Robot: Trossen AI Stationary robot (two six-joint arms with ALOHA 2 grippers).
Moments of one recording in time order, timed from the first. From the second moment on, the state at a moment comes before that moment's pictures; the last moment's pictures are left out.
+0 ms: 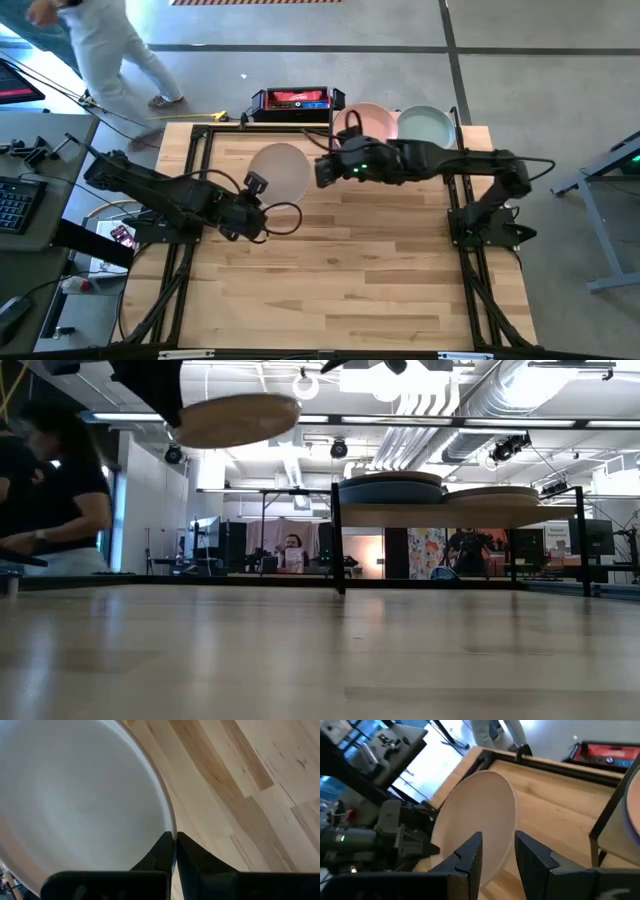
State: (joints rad) left arm -0.33 1.32 1.25 -1.24 -0.58 0.40; right arm 0.01 1.66 1.79 -0.70 0.42 0.86
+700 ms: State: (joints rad) left arm -0.33 1.43 1.25 -1.22 -0.65 0.37; right arm -0.02 1.84 1.91 -0.93 0.37 0.94
